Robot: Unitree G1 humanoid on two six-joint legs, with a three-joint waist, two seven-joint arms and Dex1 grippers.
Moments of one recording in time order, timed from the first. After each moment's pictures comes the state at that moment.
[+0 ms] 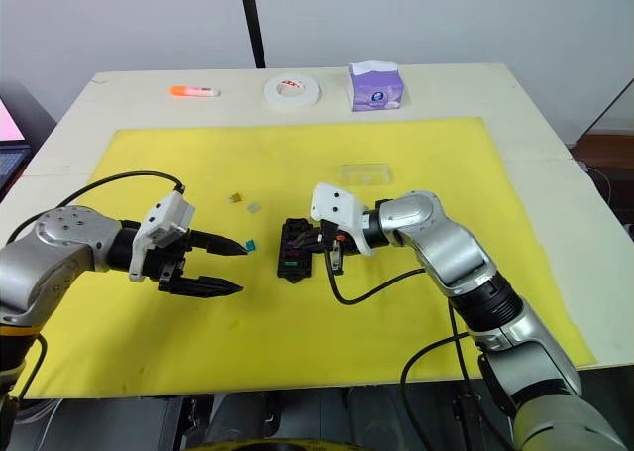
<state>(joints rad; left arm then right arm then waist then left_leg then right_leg) -0.37 0.92 -0.06 -0.29 -0.58 0.62 -1.31 -0.67 -0.57 0.38 -0.18 0.24 0.64 1.07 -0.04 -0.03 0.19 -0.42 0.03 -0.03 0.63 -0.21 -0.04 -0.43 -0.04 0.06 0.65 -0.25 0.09</state>
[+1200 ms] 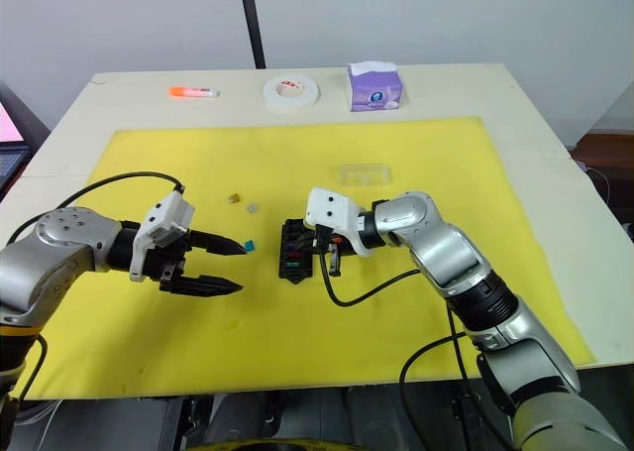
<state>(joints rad) -0.36 0.92 -0.06 -0.28 -0.58 0.62 -1.31 -0.68 -0.57 0.42 -0.17 0.18 0.62 1.07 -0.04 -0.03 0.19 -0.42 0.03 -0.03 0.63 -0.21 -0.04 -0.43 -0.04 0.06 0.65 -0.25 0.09</state>
